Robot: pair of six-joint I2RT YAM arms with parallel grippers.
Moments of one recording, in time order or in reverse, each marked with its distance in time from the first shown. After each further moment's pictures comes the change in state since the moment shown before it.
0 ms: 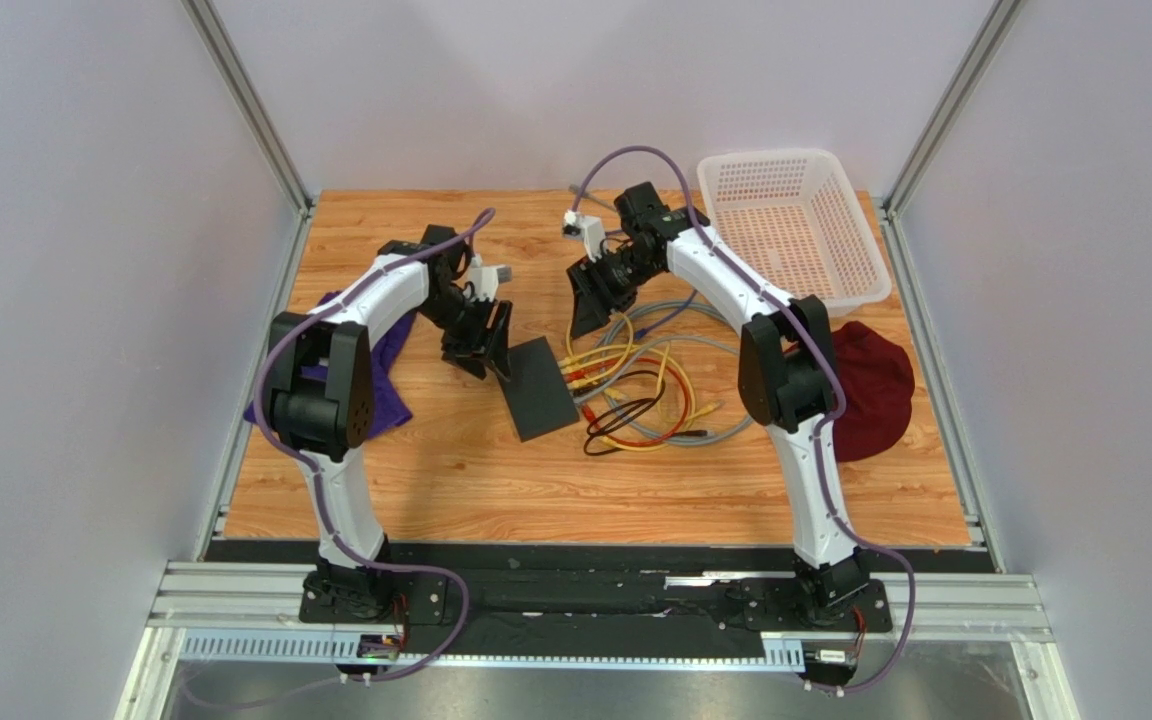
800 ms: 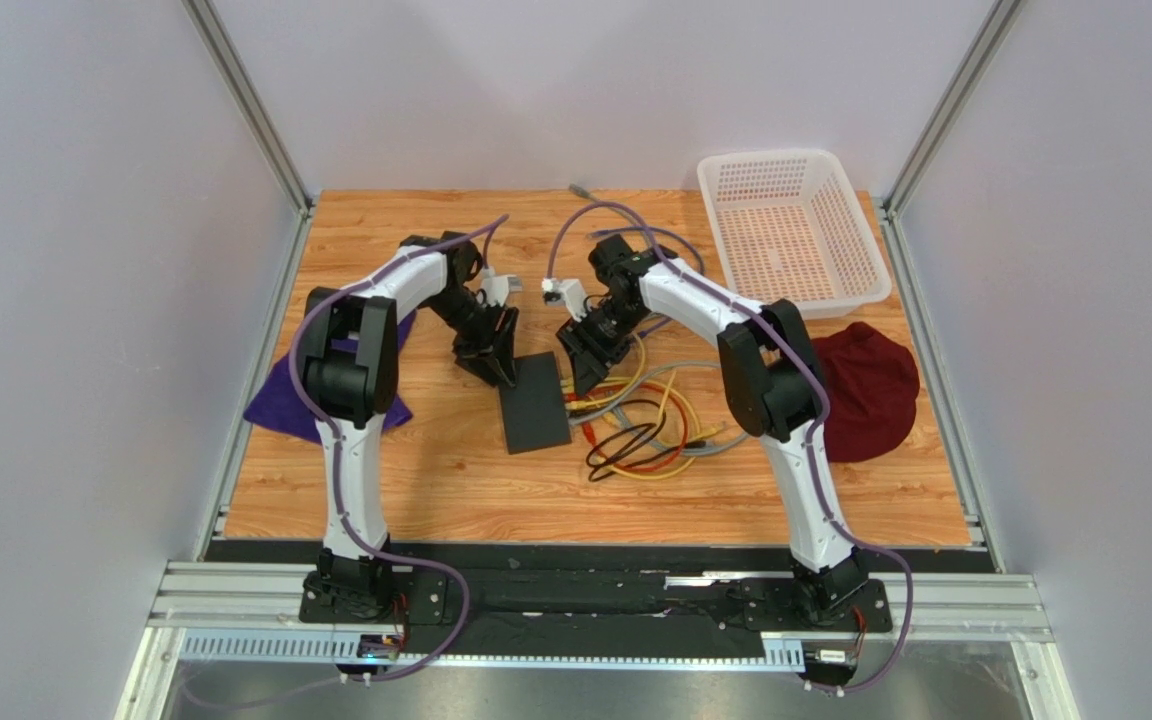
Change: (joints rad) left arm 0.000 0.227 0.145 -0.108 0.058 0.042; right arm 0.085 0.019 -0.200 -0.038 0.078 -0.119
